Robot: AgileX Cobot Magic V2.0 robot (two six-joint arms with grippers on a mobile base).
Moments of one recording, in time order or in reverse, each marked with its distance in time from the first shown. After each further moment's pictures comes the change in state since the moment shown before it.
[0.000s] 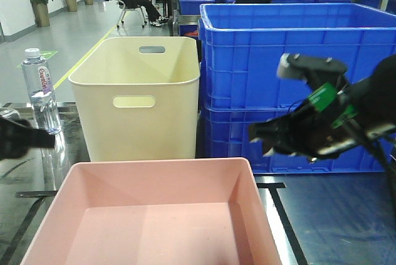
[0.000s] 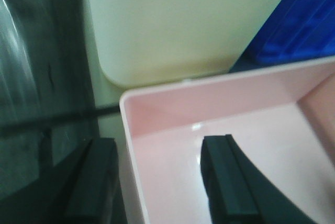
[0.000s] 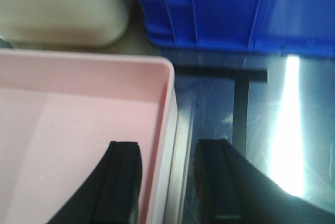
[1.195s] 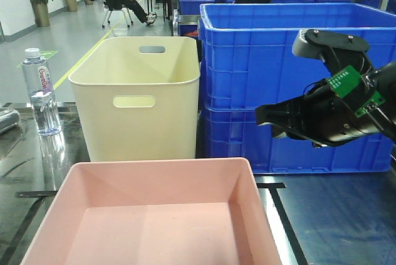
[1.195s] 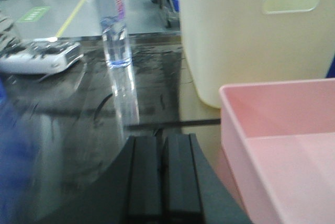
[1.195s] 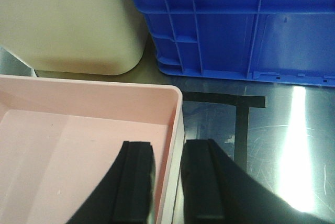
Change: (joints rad) left arm 0.096 -0.706 0.731 0.399 -0.398 -0.259; right arm 0.000 -0.054 -0.001 0.000 -0.024 0.000
